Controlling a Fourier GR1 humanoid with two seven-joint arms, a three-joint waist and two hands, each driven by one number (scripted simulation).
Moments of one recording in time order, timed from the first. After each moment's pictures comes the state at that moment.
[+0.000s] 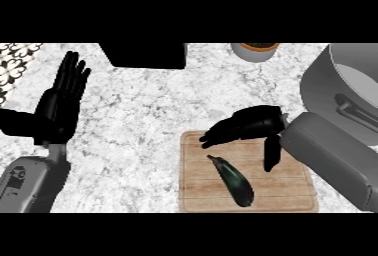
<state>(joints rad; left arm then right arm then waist) -0.31 0.34 -0.09 -1.50 0.30 0.24 -0.01 -0.85 -0.54 0.91 -1.07 0.32 0.51 -0.74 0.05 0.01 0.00</state>
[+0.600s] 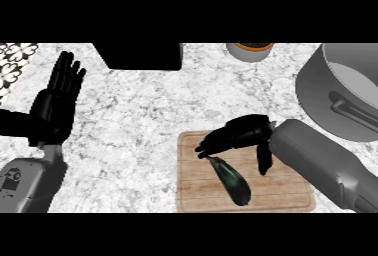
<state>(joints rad) -0.30 0.33 -0.06 -1.51 0.29 0.24 0.01 -0.85 -0.45 1.01 -0.90 0.37 0.38 -0.88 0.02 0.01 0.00</state>
